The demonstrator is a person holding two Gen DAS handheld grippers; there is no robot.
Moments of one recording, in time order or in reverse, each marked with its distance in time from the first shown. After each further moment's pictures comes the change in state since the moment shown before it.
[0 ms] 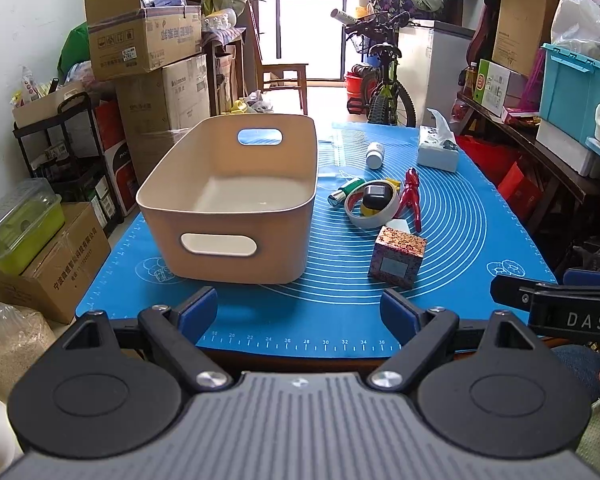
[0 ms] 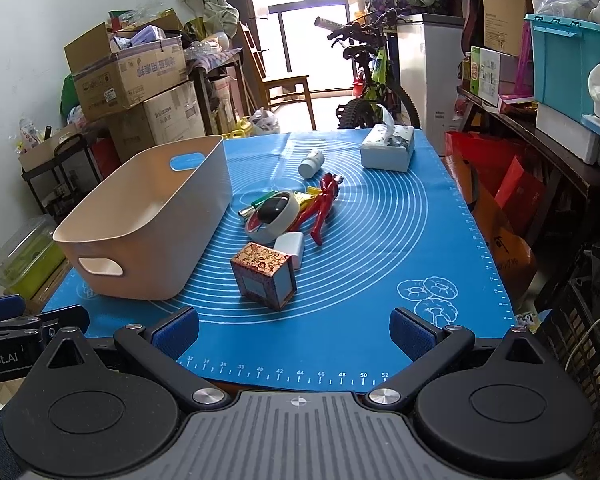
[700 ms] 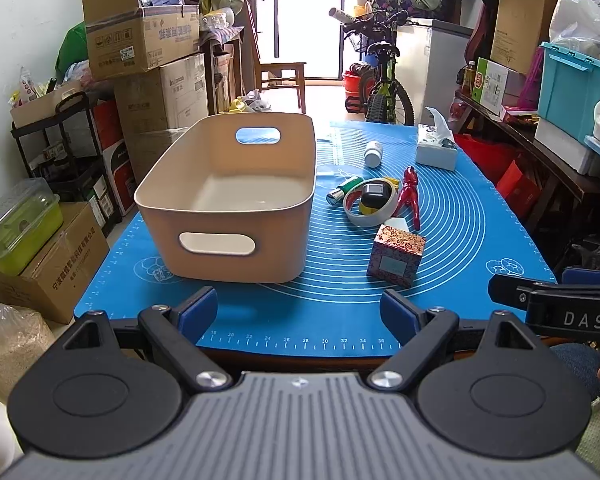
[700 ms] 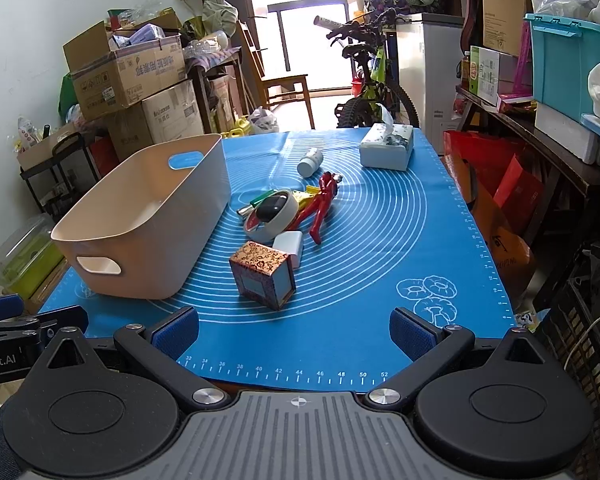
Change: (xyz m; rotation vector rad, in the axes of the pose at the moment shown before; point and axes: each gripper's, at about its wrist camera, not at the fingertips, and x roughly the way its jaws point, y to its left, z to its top) left arm 0.001 0.000 0.000 -0.001 0.004 -0.003; right arm 0.001 0.000 0.000 0.003 0.001 -0.004
